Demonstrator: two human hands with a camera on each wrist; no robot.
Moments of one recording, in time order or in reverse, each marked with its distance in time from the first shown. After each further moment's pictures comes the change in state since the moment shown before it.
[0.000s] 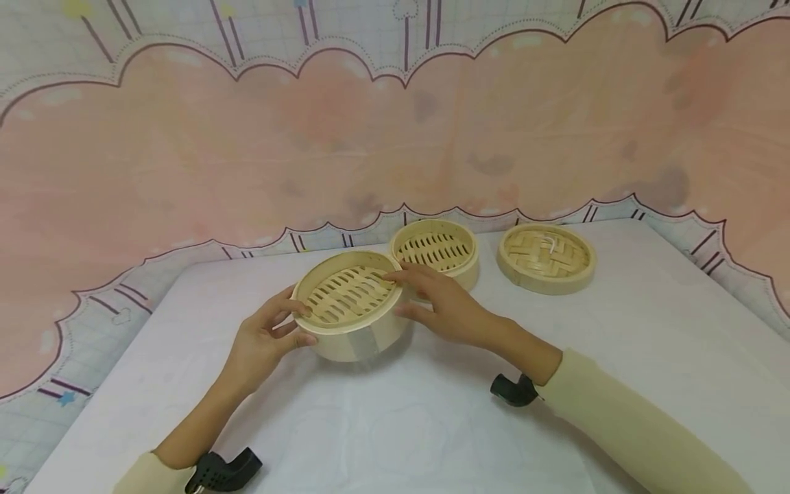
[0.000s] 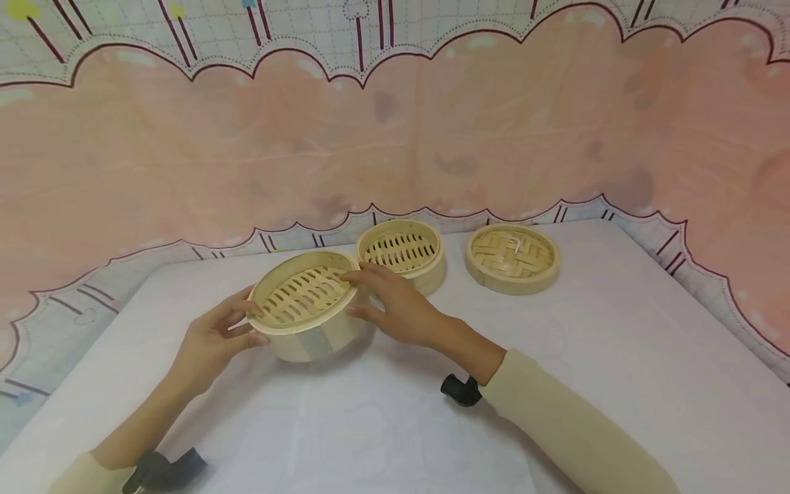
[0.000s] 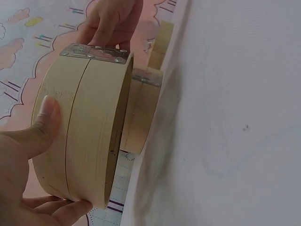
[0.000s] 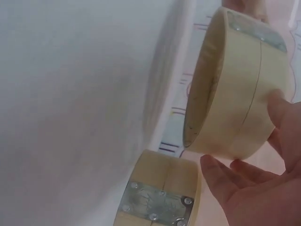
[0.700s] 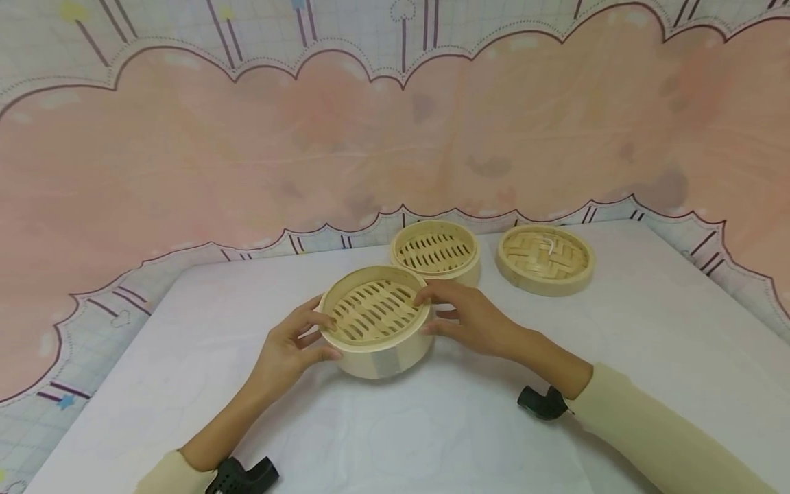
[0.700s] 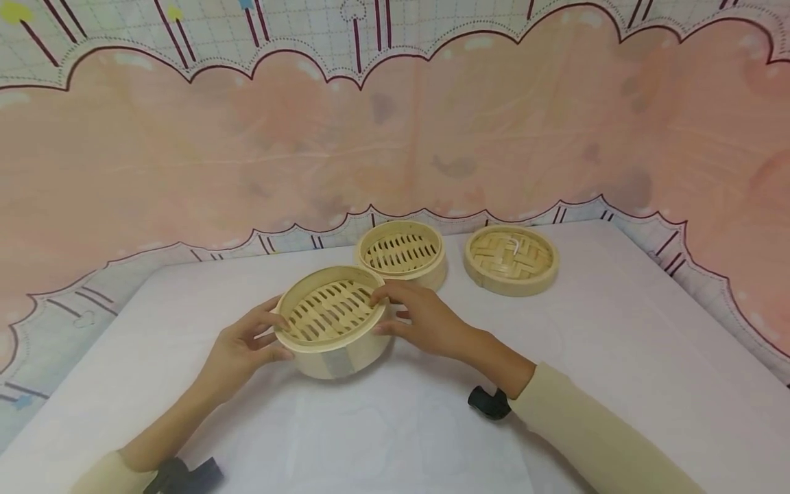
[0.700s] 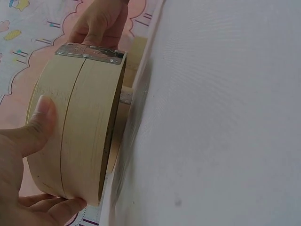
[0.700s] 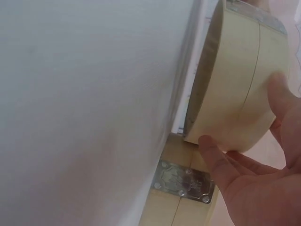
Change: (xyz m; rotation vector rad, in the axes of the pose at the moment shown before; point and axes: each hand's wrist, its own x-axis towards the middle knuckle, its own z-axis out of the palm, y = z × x) left_hand -0.001 -0.006 0.031 -0.063 -0.077 0.091; right_hand -0.028 0.024 -0.006 0.156 -0.018 0.013
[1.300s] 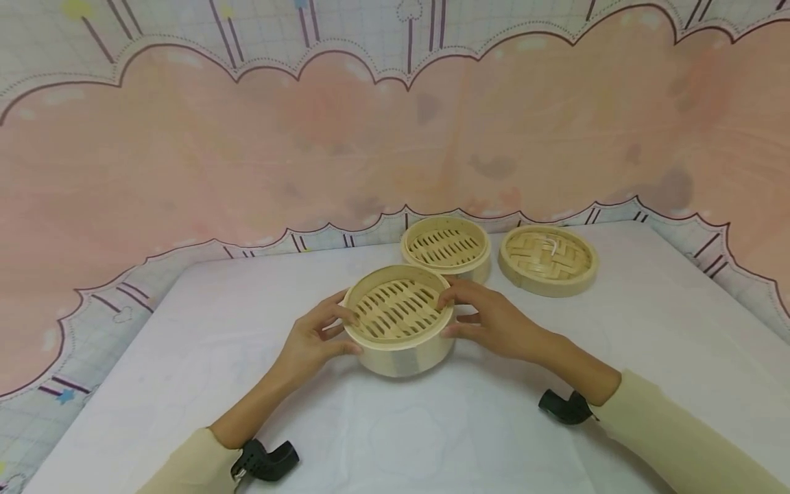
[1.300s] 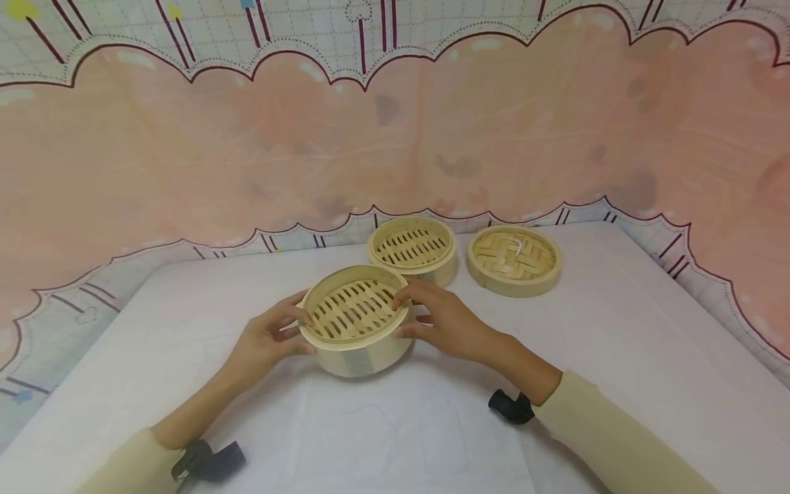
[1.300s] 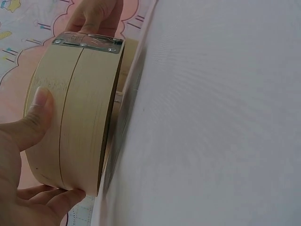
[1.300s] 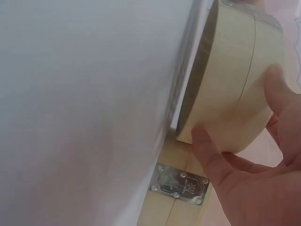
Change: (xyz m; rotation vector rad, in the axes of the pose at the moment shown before) left_hand 0.016 -0.001 0.017 -0.057 -0.076 -0.032; right_hand -0.021 0.004 -0.017 0.037 -0.006 0.058
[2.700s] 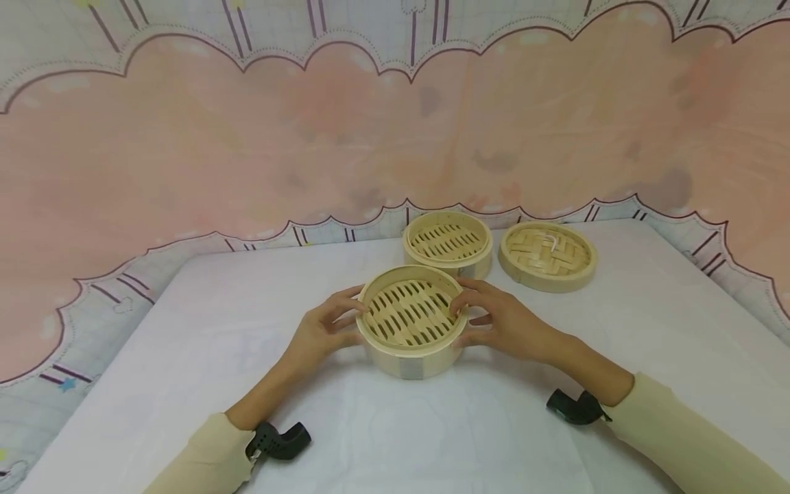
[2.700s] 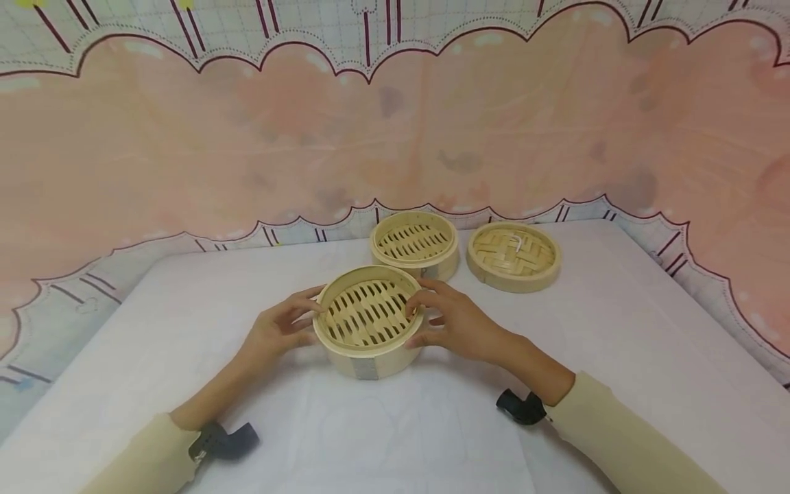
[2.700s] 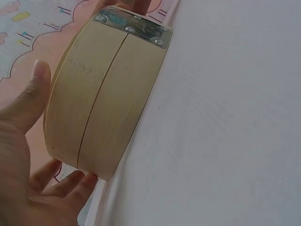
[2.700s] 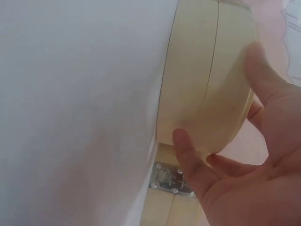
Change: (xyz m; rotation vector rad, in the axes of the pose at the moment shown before) left_hand 0.003 -0.020 0.005 -0.129 -0.064 0.070; right_hand -0.018 0.006 -0.002 -0.055 -0.004 0.037
